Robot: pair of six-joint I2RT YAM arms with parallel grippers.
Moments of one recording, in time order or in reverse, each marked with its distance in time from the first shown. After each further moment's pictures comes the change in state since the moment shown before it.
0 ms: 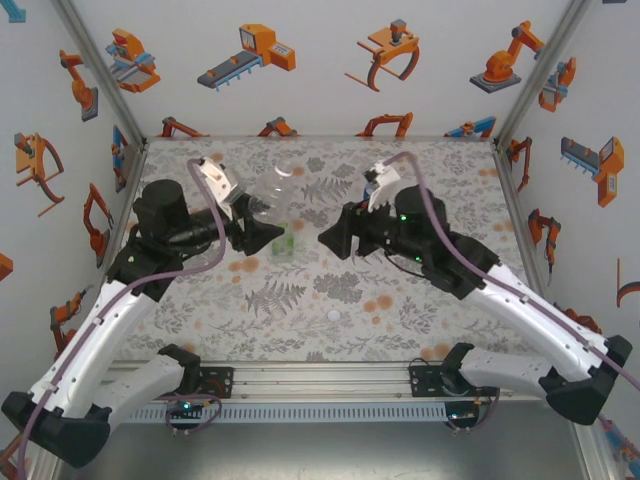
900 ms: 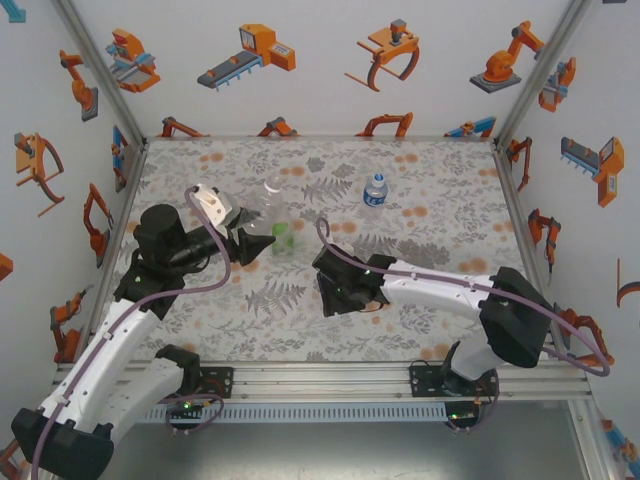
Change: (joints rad) left arm 0.068 -0.099 -0.234 0.185 0.014 0.062; right arm 0.168 0.423 -0.216 -0.156 0.130 0.321
